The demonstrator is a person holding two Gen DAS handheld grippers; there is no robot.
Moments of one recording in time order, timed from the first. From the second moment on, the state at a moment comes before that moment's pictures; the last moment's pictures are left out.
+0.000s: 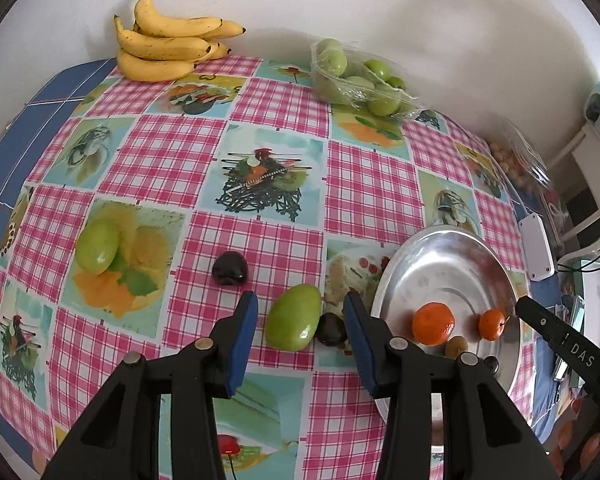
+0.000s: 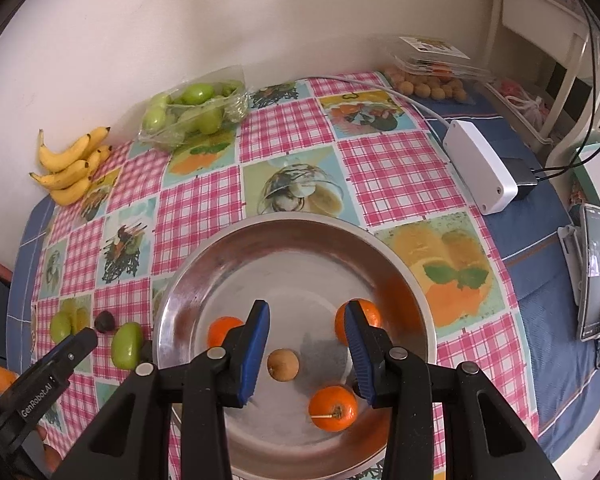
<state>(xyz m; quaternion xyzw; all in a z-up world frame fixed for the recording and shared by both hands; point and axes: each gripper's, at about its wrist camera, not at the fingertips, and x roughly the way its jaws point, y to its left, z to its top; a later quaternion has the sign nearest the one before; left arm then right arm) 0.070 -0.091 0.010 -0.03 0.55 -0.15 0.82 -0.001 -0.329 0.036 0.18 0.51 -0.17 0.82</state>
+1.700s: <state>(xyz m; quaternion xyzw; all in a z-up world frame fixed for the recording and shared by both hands) 0.080 -0.064 -0.003 -0.01 0.54 -0.05 0.84 0.013 -0.304 0.016 0.17 0.52 -0.14 0.82</state>
